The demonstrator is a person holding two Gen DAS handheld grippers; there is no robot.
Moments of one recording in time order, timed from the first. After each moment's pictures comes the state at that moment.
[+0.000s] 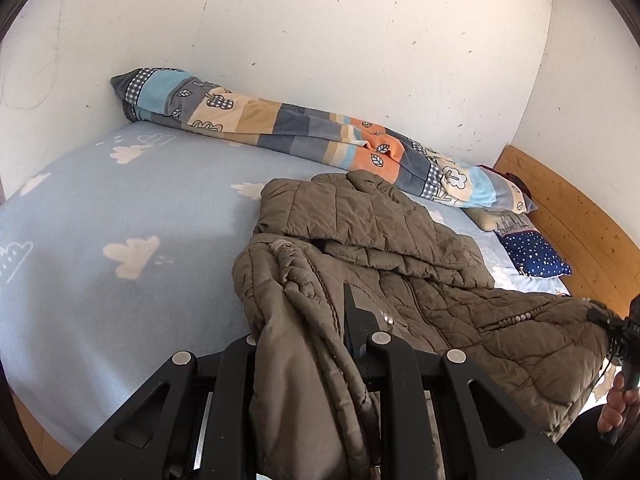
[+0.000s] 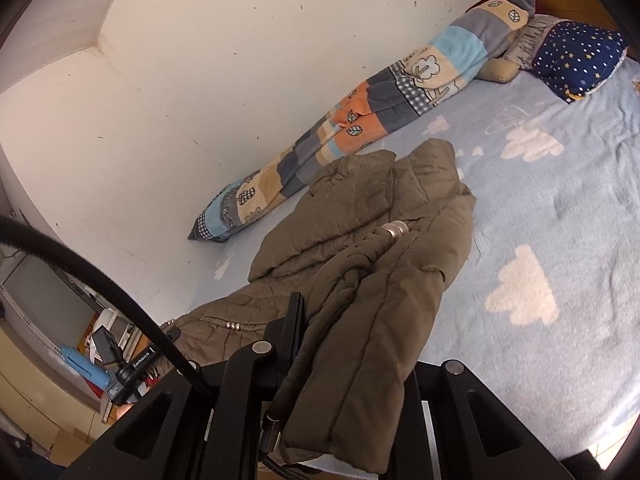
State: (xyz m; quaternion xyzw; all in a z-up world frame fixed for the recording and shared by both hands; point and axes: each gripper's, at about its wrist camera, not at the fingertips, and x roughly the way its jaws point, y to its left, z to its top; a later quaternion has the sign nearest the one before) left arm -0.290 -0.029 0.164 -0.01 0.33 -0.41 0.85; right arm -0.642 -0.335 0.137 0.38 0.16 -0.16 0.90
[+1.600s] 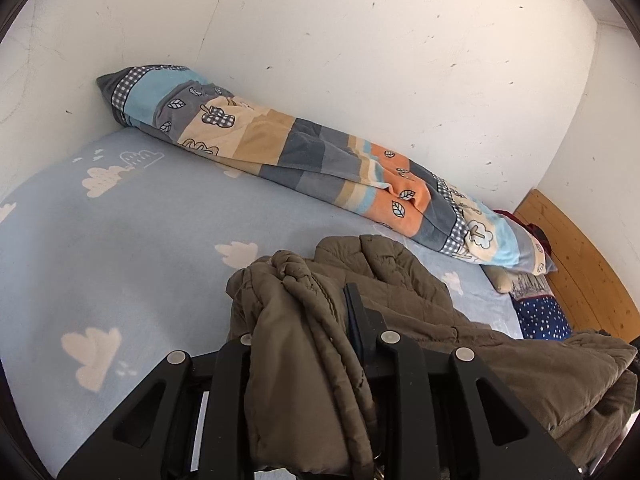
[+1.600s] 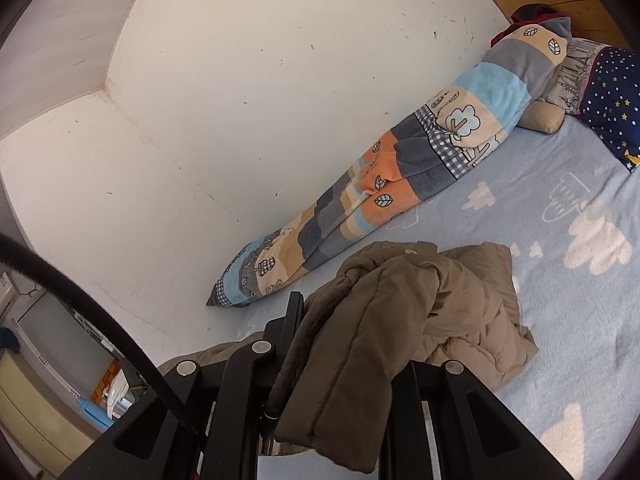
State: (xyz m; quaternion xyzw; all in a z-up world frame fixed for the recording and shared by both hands) left arm -0.145 -0.149 0.216 -0.06 0.35 -0.39 0.85; right arm -0.548 -0.455 0.201 0.40 0.07 -0.15 0.90
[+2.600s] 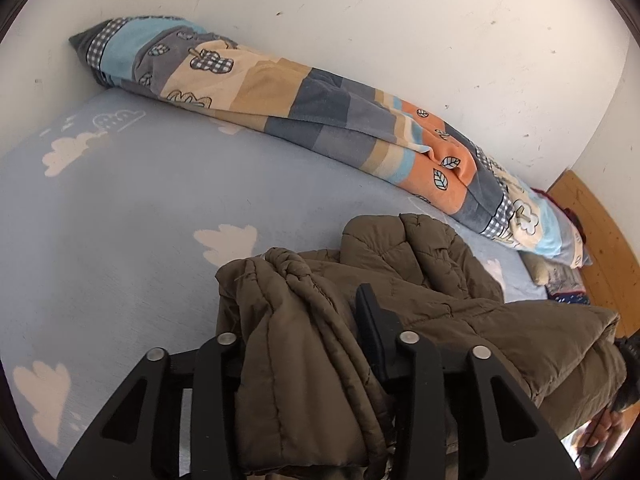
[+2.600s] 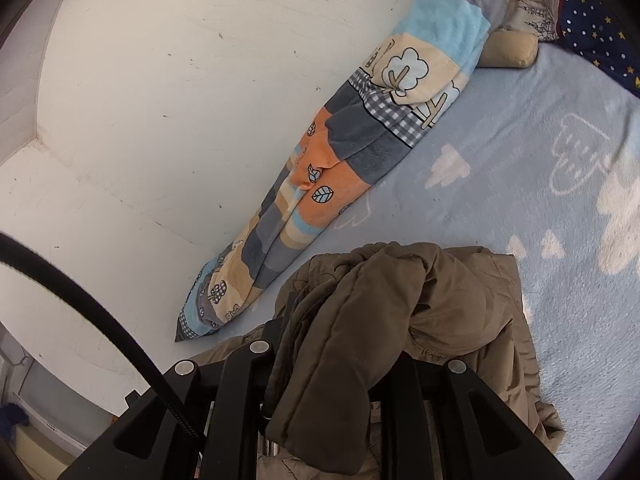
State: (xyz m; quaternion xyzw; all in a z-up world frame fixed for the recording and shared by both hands) left arm -0.055 -0.242 0.136 -0.04 0.42 -0.36 0.83; right arm -0.459 -0.579 0.113 0.49 0.09 -0.19 0.85
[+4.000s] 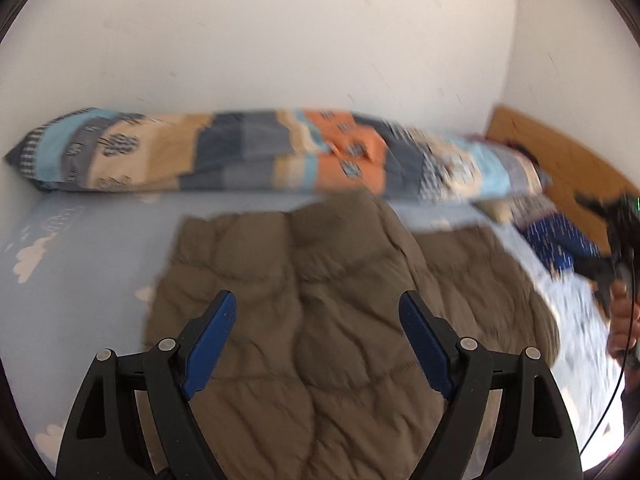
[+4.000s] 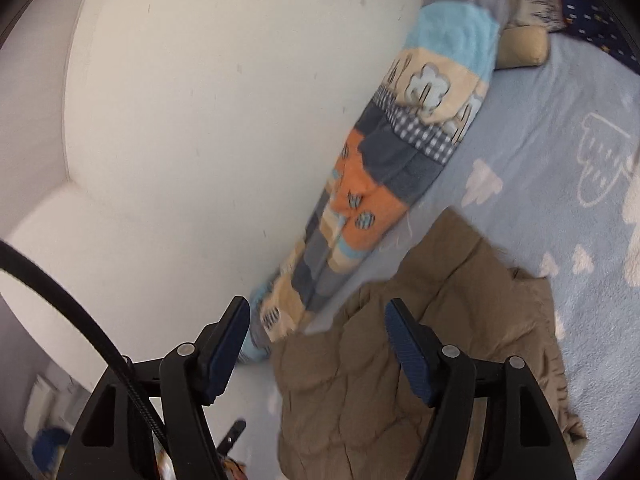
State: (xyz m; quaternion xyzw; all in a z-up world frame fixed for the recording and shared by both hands) left arm -0.154 -0.297 0.161 0.09 0.31 -0.48 0.82; right arm -0.466 -0.587 0.141 0.52 0.04 -0.13 0.84
